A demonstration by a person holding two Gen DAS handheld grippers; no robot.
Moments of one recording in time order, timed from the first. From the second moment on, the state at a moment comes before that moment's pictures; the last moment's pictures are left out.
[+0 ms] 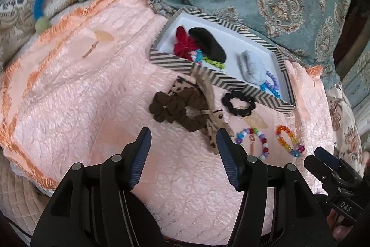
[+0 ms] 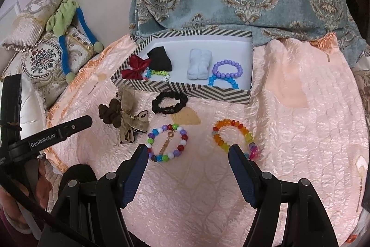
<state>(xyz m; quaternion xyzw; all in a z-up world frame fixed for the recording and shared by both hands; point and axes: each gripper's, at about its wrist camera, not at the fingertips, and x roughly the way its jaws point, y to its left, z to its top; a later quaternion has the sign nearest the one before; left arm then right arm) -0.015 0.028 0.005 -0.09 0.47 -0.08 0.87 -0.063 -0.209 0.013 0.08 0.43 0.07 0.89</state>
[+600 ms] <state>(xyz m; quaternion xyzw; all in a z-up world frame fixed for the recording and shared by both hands) 0.017 0.042 -0.014 -0.18 0.50 -0.07 0.85 -0.010 -0.204 -0.005 0.10 0.43 0.11 0.89</state>
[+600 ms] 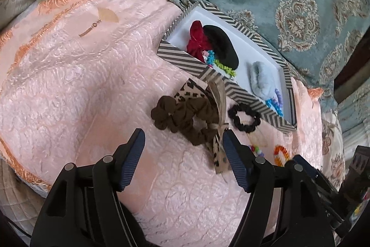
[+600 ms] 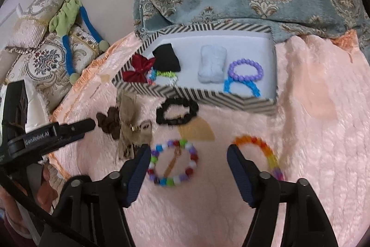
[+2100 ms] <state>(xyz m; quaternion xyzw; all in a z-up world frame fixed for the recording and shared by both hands) 0.034 0.032 -0.018 -0.14 0.46 -0.06 0.87 0.017 -0.194 0.011 0.08 0.41 0.13 0.90</state>
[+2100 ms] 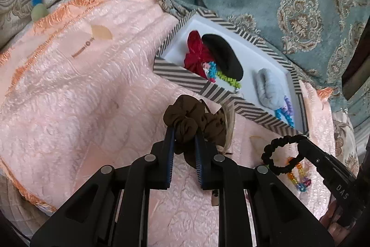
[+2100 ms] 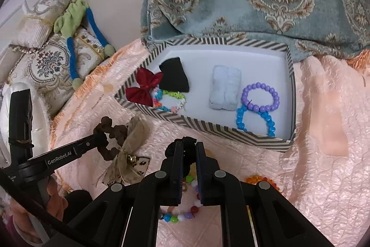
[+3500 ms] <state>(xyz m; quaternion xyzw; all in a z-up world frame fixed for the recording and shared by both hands) 0.224 -0.090 0.032 -0.09 0.43 -0.12 0.89 0.174 -0.290 0.011 0.12 0.42 0.03 0.90</state>
